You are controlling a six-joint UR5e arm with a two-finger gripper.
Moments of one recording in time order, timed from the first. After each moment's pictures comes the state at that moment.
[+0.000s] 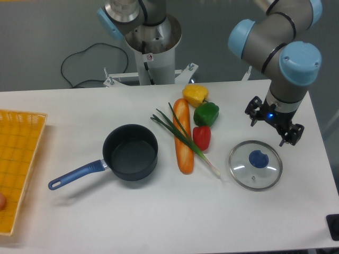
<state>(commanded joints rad) 2.77 -1.98 -1.41 -1.28 1.58 1.48</state>
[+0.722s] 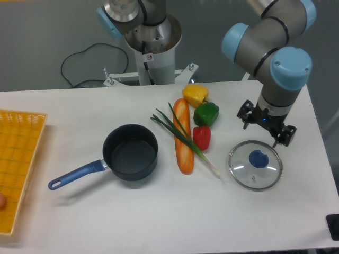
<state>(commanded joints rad) 2.75 -1.91 -1.55 -1.24 1.58 1.32</state>
